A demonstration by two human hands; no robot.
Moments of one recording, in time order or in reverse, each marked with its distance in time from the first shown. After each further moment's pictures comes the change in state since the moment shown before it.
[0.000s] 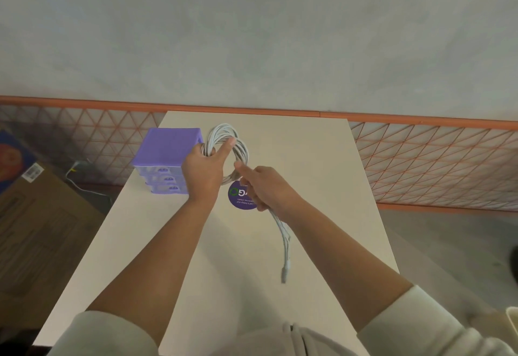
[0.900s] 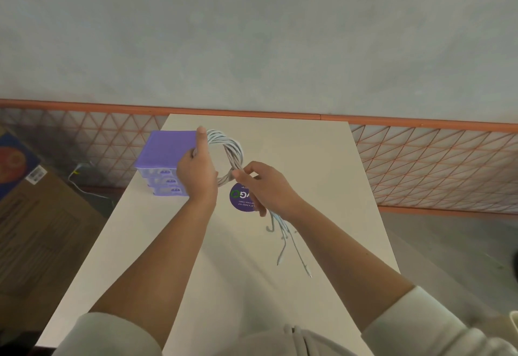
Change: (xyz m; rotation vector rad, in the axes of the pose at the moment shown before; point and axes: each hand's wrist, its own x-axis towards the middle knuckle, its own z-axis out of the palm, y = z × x) left_hand -0.002 0.014 -0.006 -0.200 0.152 -0.247; right_hand -0.006 0.003 -0.002 -0.177 0.016 -0.219
